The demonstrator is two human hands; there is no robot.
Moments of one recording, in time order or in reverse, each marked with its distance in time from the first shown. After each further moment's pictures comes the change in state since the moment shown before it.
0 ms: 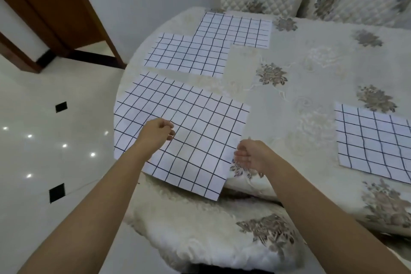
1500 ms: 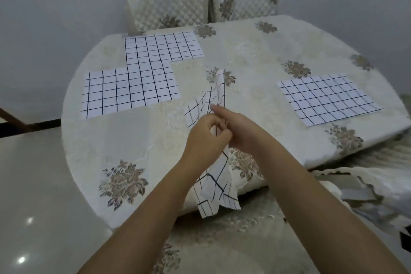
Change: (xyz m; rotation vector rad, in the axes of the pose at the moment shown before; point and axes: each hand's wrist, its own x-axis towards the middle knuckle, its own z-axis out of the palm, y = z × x) left_hand 0.002 0.079 0.015 -0.060 -0.537 0.676; right_hand -0.053 -0.081 0.076 0.273 0.113 -0.314
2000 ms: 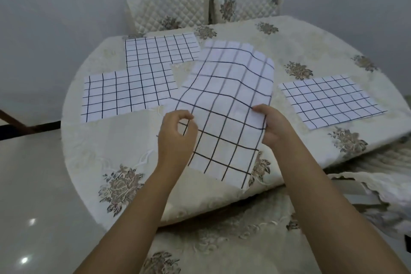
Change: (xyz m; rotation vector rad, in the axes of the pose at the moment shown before) left_hand 0.014 -0.029 -0.031 0.034 0.331 0.071; right_hand 0.010 -0.003 -0.054 0.586 0.264 -0.056
